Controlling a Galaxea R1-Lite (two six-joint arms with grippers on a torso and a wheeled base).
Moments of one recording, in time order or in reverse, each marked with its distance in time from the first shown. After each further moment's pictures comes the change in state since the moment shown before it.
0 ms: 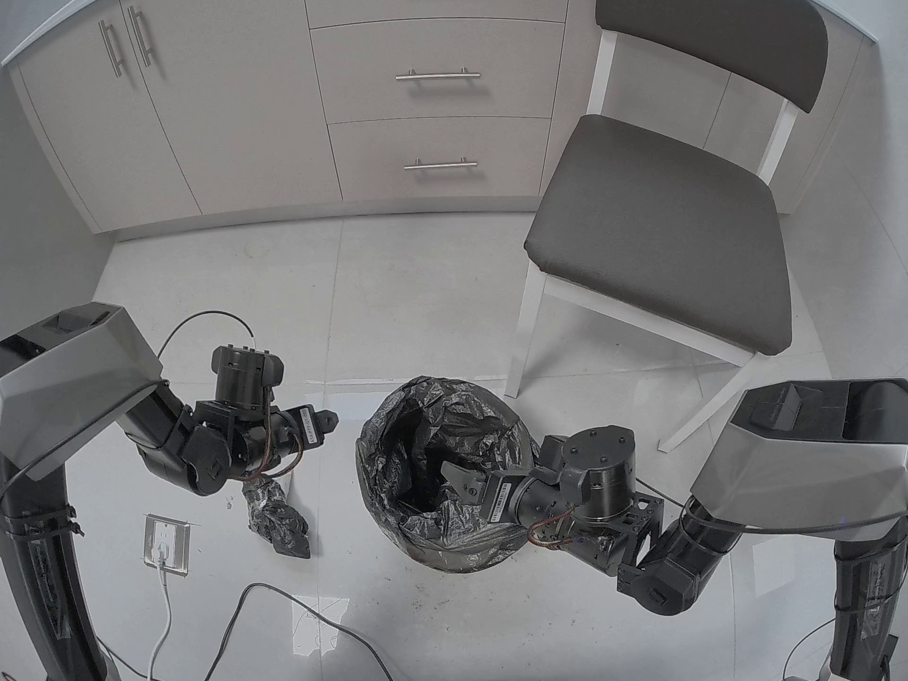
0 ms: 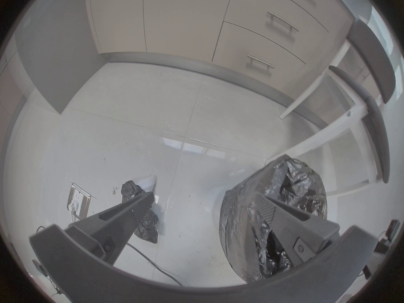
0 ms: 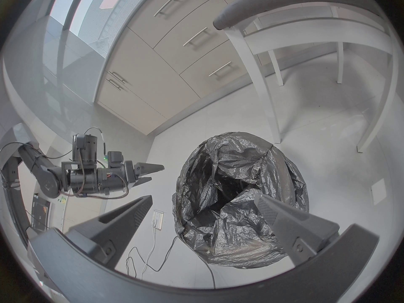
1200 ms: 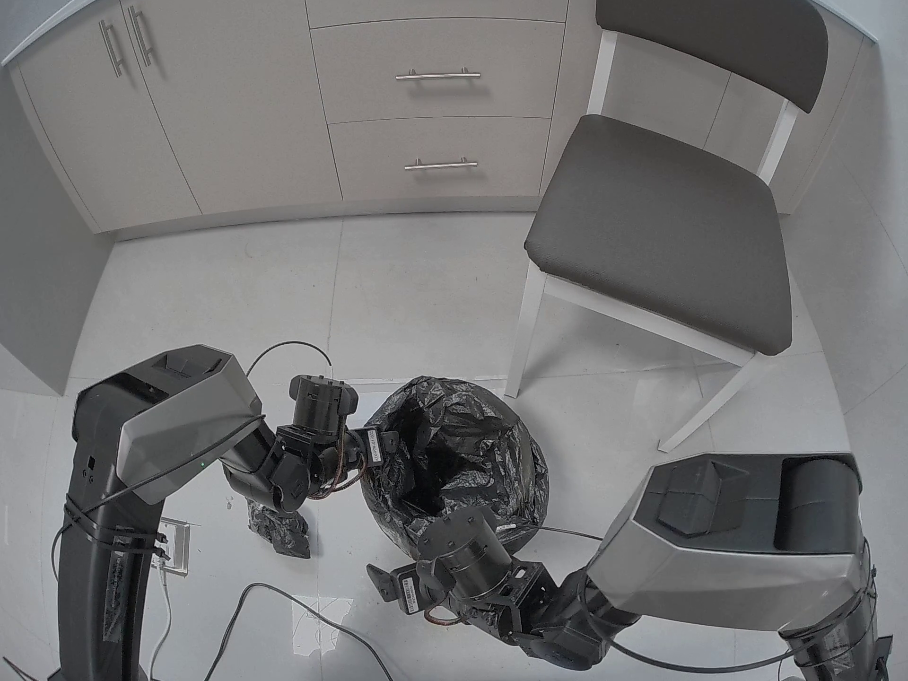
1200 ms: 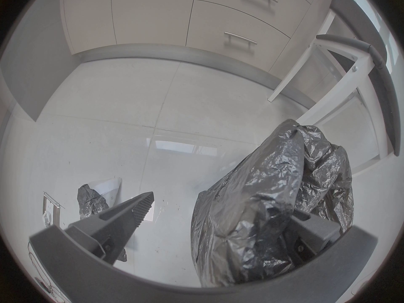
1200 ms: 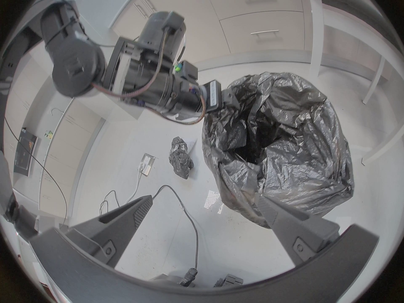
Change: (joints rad) left arm -0.105 0.304 -0.265 -0.061 0.002 0.049; right arm 0.240 0.137 -0.245 0.403 -0.130 -0.162
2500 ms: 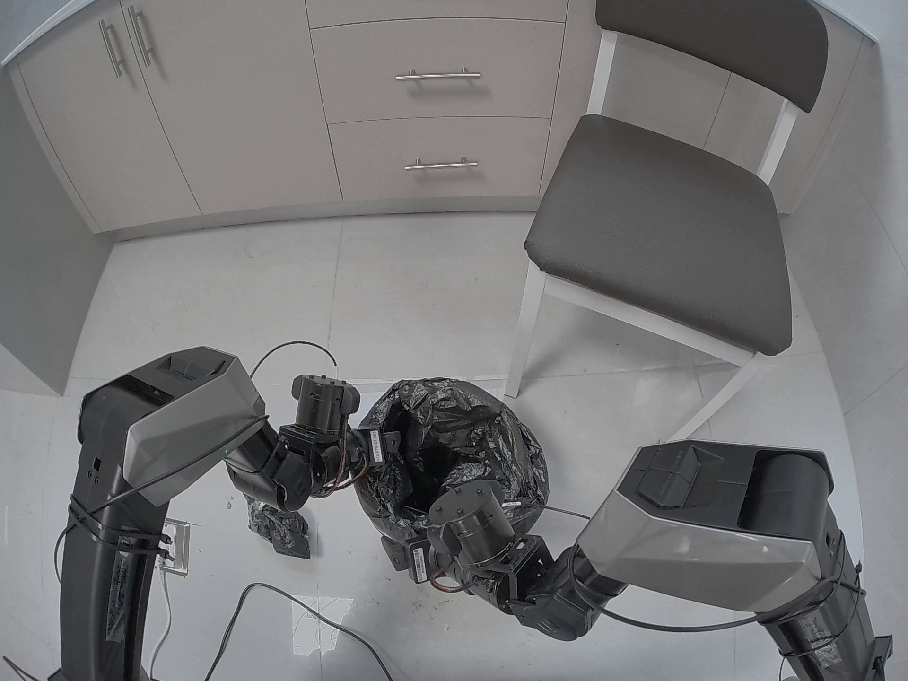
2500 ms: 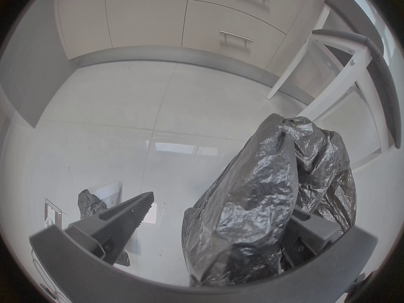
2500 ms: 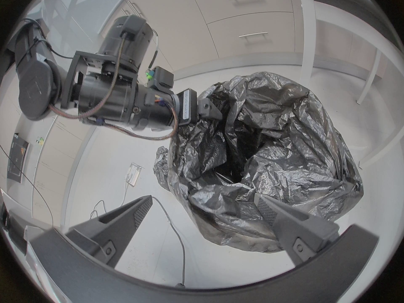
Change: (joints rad) left arm 0.001 0.019 -0.028 0.003 0.000 0.042; right arm -0.083 0.080 -0.107 0.004 -0.001 -0.031
